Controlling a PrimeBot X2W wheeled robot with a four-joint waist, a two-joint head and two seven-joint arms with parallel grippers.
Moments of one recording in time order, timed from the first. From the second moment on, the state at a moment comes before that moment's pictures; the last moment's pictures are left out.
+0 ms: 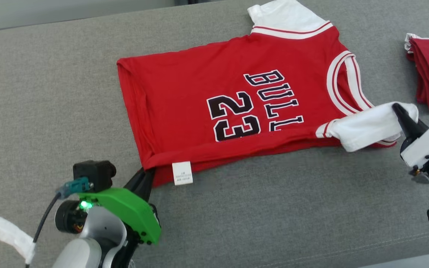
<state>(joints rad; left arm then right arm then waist) -0.12 0.25 -0.37 -0.15 -0.61 0.12 0.34 -0.30 -0.20 -0.23 0.09 0.64 0.13 0.50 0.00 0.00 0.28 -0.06</state>
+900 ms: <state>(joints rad) -0.12 0.22 -0.36 -0.07 -0.66 0.15 0.35 -0.35 -0.45 -0.01 0.27 0.57 0.13 0.38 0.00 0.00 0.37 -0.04</state>
